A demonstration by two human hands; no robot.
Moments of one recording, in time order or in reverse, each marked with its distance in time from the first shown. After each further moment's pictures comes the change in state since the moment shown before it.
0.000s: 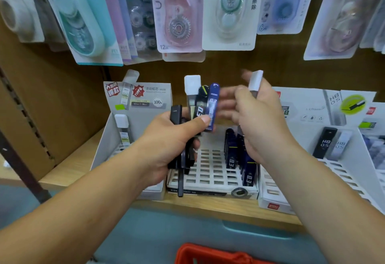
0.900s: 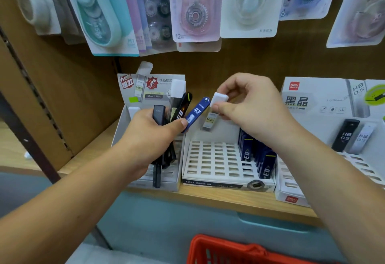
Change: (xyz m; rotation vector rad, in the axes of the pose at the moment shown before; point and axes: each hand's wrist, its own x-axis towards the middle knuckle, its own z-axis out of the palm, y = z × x) left_hand 0.001 -0.018 -0.057 0.354 0.288 0.114; right_hand 0.014 0.013 0.006 -0.598 -0.191 -0.237
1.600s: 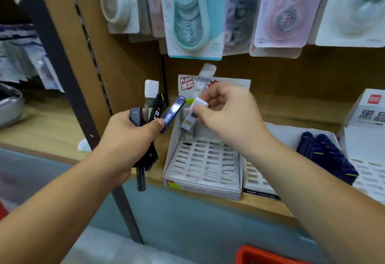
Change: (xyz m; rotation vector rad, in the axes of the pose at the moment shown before) left_hand 0.003 -0.036 -0.130 -0.058 0.258 -0.063; right_hand 0.022 -0.056 0.139 0.145 -0.060 -0.046
